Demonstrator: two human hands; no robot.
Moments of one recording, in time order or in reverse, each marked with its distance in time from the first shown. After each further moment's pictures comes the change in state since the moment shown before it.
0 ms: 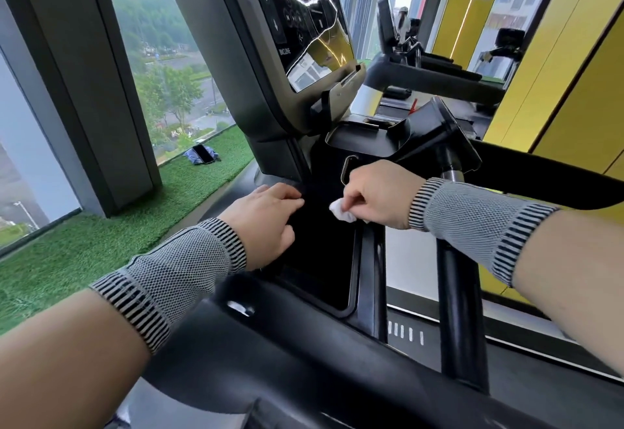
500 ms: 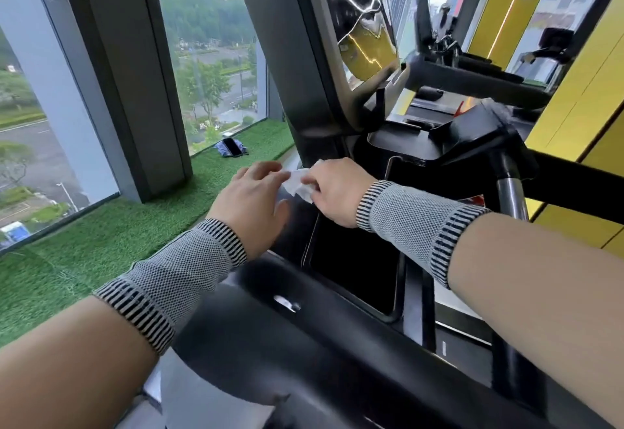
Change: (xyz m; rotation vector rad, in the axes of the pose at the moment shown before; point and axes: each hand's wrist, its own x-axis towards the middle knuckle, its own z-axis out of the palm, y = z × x) left_hand -0.032 -0.039 -0.008 -0.113 0.256 -0.293; right_hand 0.067 -0.081 0.000 0.019 0.082 -0.012
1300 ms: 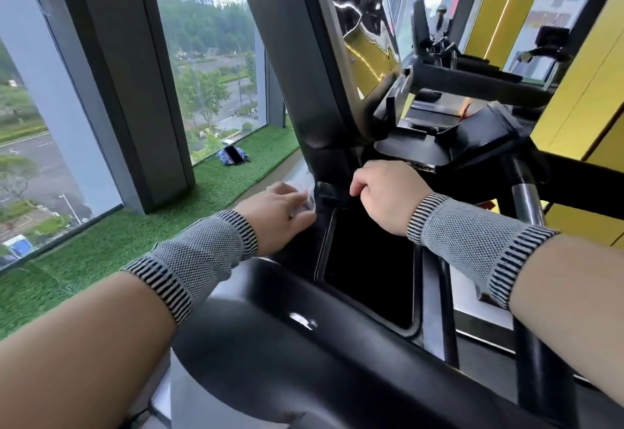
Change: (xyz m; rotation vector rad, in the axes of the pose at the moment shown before) left_hand 0.028 -0.009 0.004 -0.006 -0.376 0.052; right_hand -0.020 0.039 0.006 0.163 0.147 0.189
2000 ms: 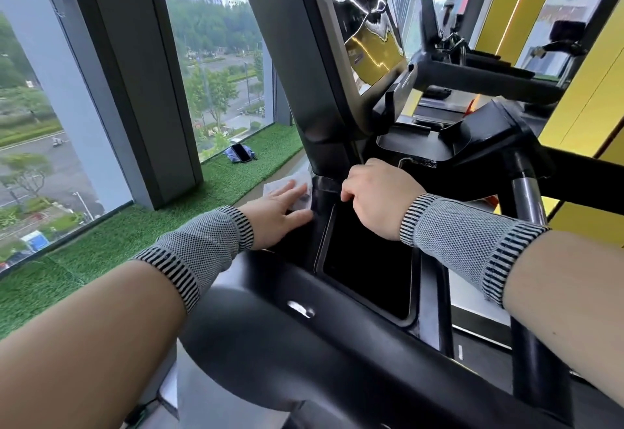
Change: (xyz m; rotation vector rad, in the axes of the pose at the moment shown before) left_hand 0.005 -0.015 0.011 -0.212 -0.098 -0.062; right_hand -0.006 -0.008 0.006 -0.203 -0.066 -0.195
